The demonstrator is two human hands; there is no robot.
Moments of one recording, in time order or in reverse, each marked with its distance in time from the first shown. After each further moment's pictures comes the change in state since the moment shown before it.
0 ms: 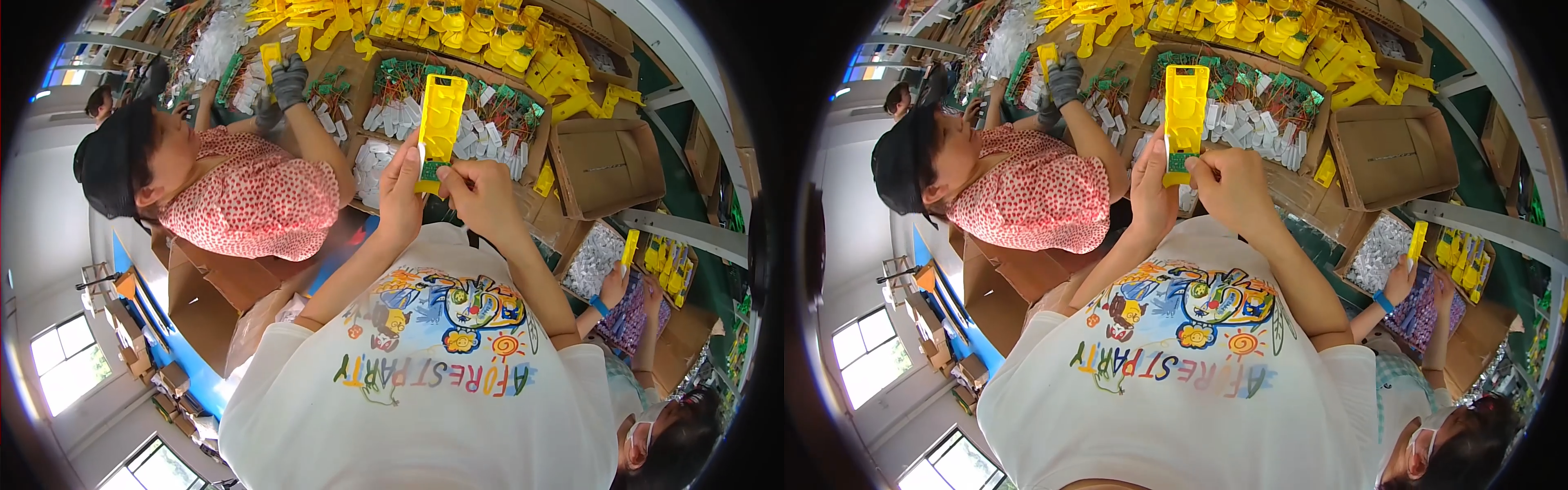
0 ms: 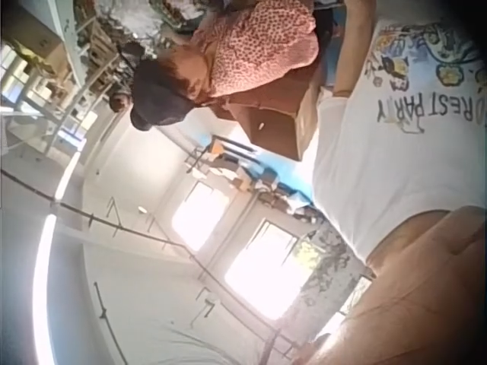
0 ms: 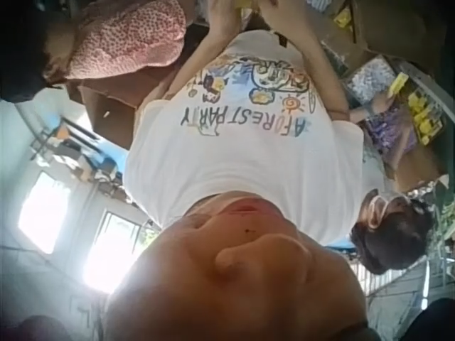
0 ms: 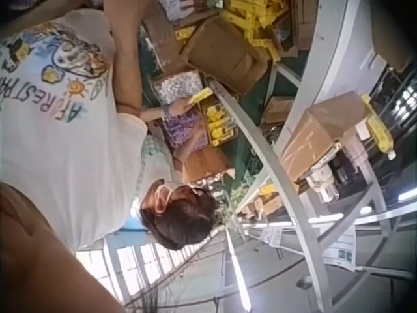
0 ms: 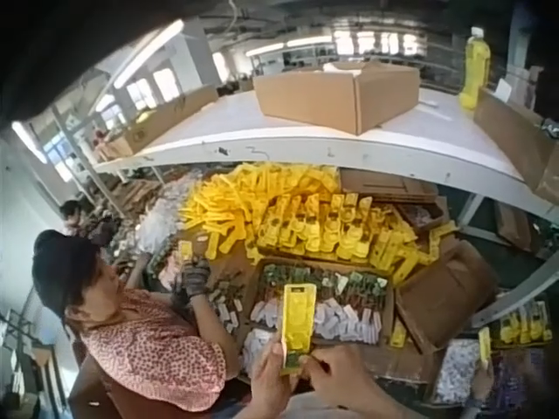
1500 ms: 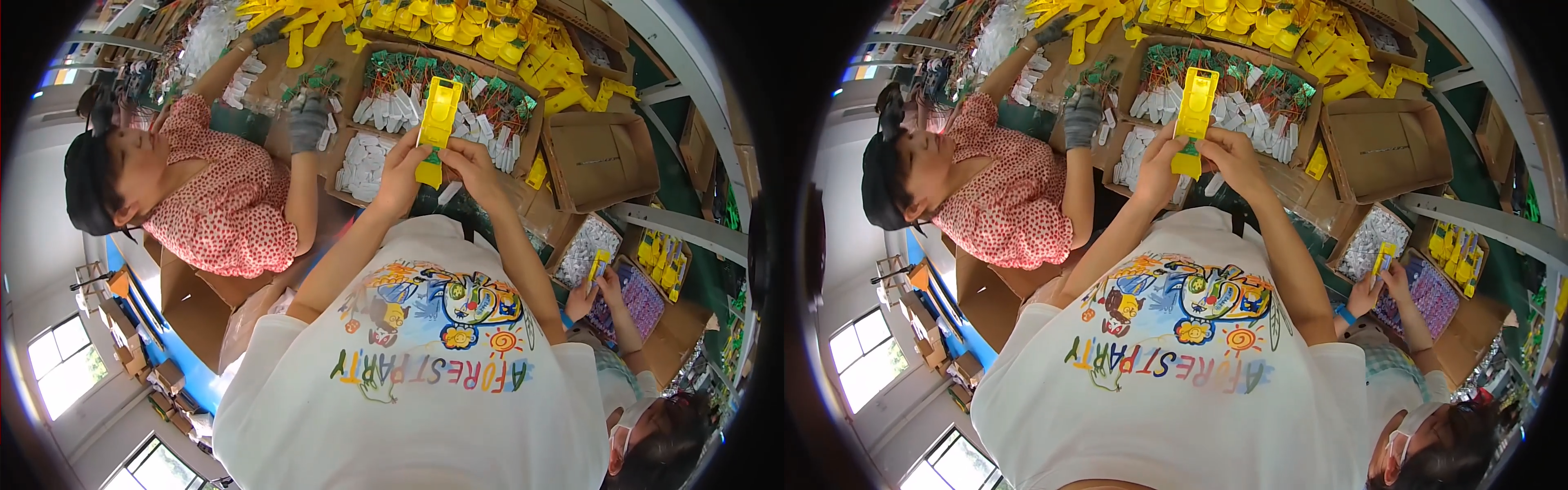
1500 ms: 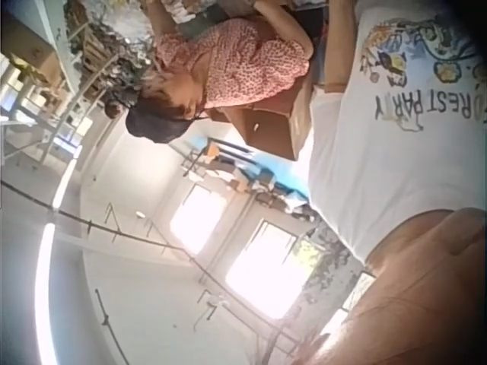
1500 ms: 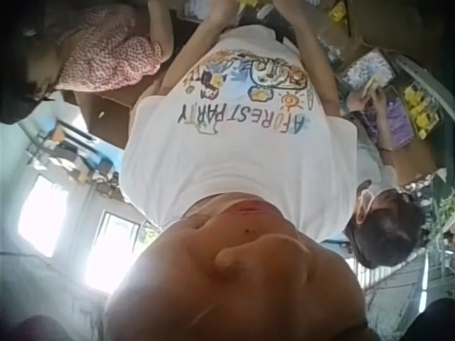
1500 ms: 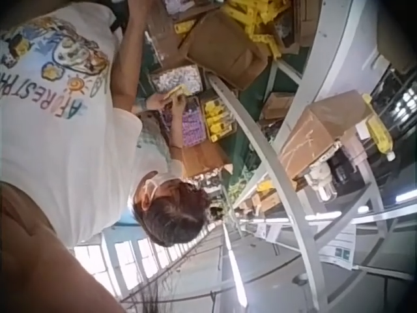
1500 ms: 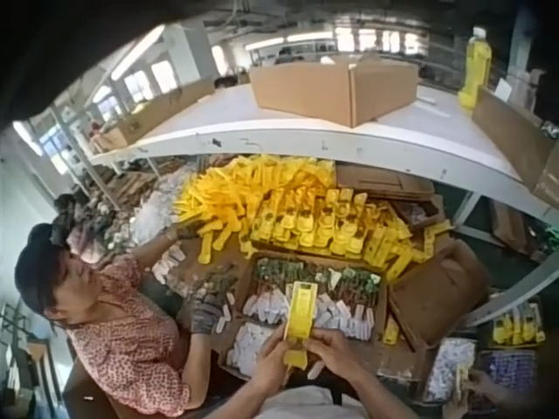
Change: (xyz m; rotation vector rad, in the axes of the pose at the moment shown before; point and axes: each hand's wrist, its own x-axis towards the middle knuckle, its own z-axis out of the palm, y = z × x) left_hand 0.030 -0.036 -0.031 0.094 -0.064 -0.192; right_hand 0.020 0.091 0.012 0.762 -0.235 0.255
